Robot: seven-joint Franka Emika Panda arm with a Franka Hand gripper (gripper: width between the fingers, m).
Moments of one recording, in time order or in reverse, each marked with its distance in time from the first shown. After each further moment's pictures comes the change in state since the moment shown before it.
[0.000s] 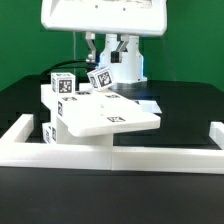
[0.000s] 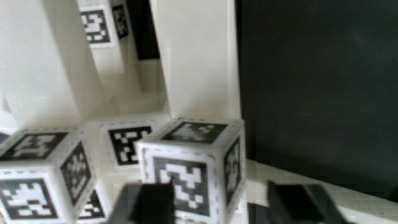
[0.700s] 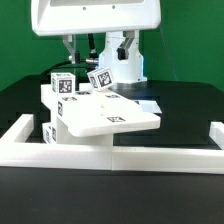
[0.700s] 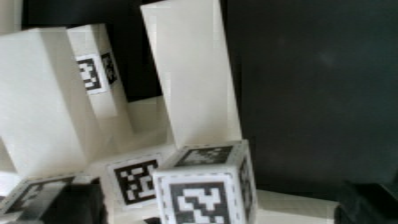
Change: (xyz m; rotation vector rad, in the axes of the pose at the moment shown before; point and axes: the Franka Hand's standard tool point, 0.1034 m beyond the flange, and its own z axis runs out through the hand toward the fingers) arm -0.004 0.009 0.001 0.099 -0.116 0.080
